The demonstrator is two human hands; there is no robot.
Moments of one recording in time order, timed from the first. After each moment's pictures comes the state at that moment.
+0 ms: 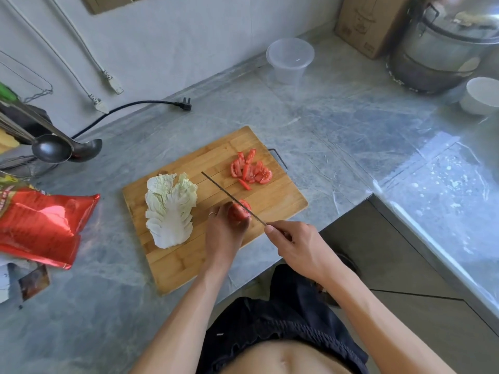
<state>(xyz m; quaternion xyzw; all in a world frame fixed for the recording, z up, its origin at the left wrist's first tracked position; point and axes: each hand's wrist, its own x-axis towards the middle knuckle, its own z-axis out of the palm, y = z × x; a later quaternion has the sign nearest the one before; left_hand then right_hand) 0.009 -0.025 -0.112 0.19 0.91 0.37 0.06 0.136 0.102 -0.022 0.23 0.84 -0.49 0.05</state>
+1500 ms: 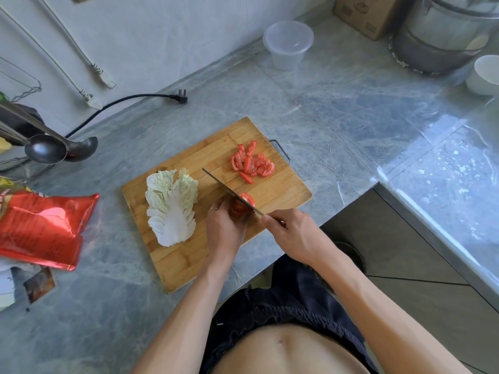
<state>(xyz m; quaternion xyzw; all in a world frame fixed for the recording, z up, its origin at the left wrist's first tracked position) 0.000 -0.032 -0.122 0.20 0.88 0.42 0.06 0.112 0.099 -0.038 0.25 0.83 -0.48 0.09</state>
